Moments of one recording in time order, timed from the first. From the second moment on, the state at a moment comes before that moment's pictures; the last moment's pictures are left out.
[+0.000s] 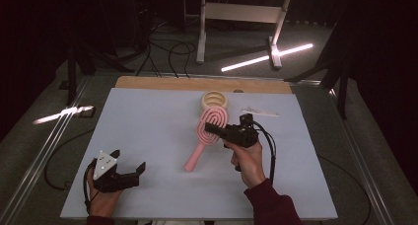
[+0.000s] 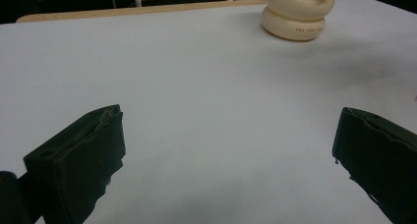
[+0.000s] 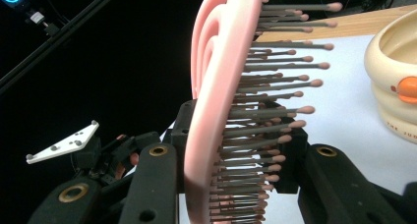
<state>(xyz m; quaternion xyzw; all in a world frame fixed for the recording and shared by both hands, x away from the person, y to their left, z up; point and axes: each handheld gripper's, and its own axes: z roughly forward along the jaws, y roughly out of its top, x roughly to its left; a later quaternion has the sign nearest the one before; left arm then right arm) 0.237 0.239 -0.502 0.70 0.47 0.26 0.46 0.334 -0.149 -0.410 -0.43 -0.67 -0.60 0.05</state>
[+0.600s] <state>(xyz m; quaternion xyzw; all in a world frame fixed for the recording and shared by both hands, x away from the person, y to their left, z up) 0.237 0.235 -0.505 0.71 0.47 0.26 0.45 0.340 -0.152 -0.402 -0.43 -0.67 -0.61 0.05</state>
